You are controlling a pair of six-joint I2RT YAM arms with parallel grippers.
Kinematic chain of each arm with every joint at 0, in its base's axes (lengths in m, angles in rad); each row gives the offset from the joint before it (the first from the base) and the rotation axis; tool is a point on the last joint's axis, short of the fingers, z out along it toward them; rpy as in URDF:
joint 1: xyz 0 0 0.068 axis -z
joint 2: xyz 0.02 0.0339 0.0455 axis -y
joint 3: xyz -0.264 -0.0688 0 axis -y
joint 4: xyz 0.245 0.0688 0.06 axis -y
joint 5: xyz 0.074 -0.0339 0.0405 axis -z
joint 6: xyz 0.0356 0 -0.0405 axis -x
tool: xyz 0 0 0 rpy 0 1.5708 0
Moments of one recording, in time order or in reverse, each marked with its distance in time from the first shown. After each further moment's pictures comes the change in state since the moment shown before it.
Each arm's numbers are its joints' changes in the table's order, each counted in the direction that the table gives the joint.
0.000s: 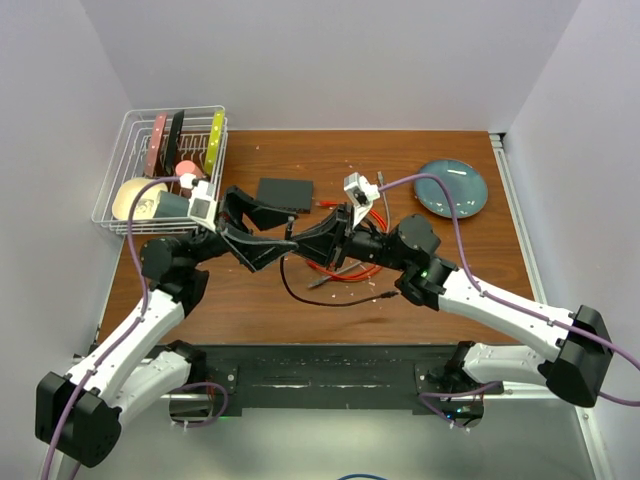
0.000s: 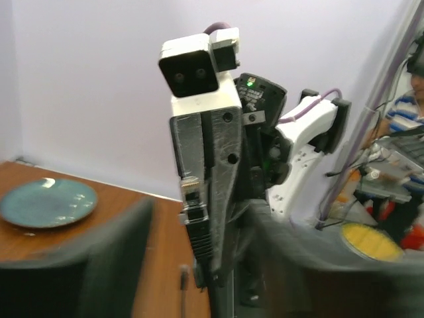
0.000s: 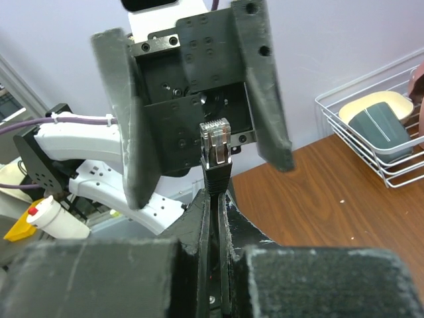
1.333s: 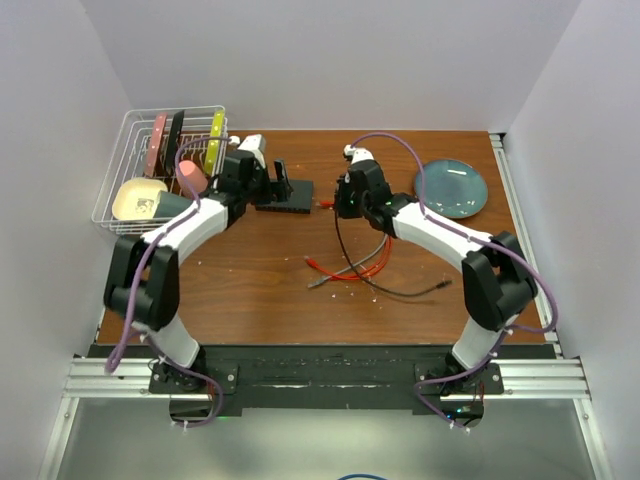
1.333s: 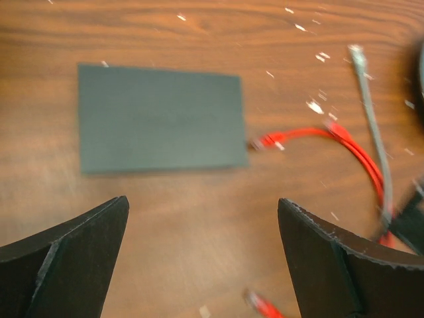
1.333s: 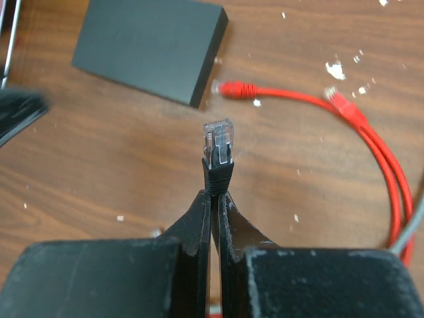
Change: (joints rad) left arm -0.071 -0.713 0.495 -1.043 -0.837 -0.438; right arm 0.321 -0.537 0.365 -0.731 0.530 0.148
